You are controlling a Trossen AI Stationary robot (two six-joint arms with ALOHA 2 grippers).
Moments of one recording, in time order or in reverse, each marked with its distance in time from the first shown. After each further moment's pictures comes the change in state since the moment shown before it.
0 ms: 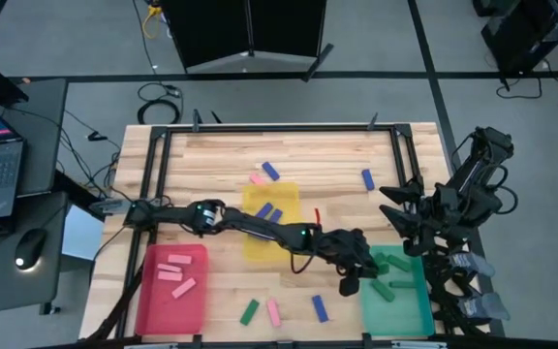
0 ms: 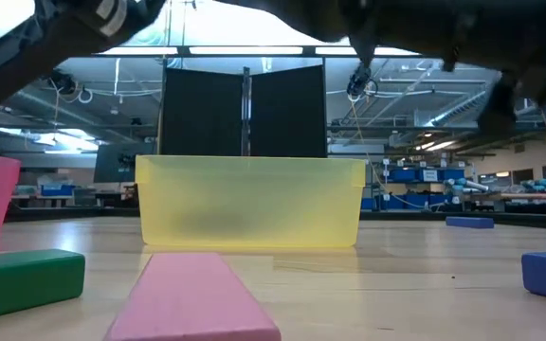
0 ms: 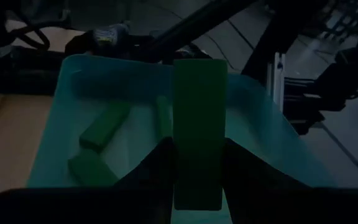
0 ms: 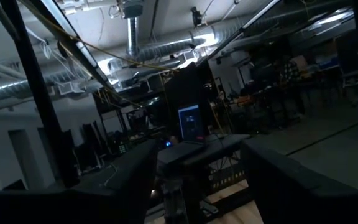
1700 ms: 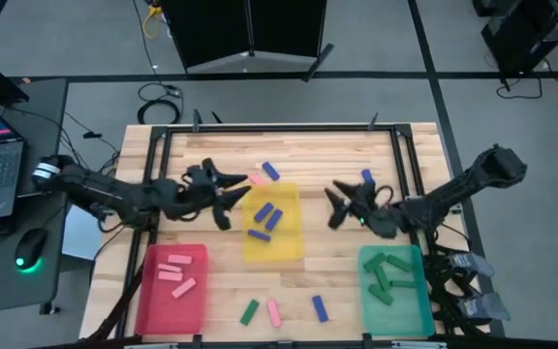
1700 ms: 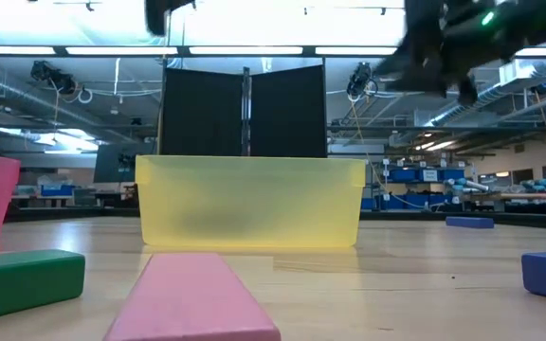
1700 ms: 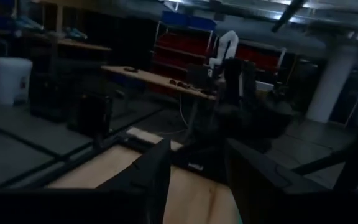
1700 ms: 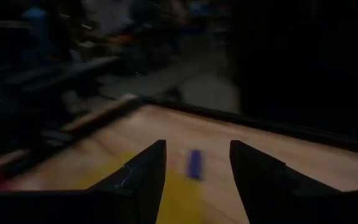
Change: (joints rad) left arm -0.028 -1.639 -1.721 0.543 -0.697 0.055; right arm -0.595 0.301 -0.196 -0.568 -0.037 0.889
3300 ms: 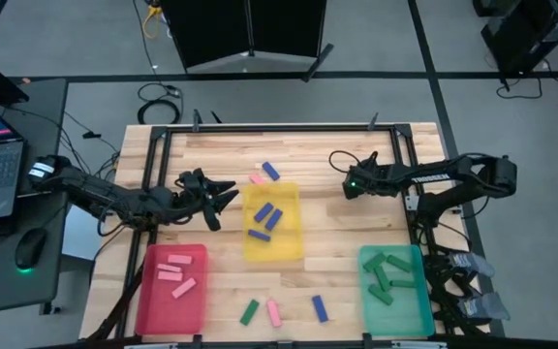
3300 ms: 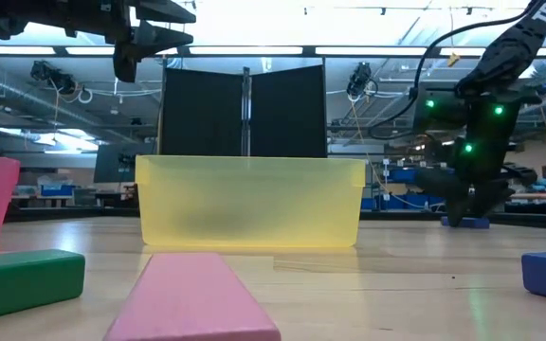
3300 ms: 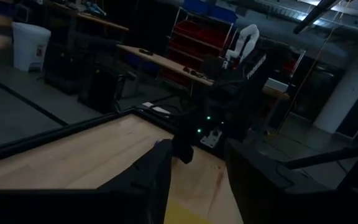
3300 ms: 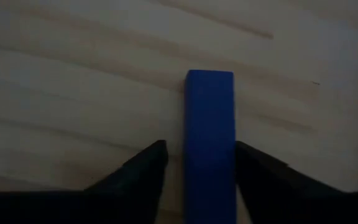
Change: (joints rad) left arm -0.028 -0.109 -0.227 0.043 -0.084 -0.165; right arm -0.692 0.159 0.003 -0.950 -0.661 0.411
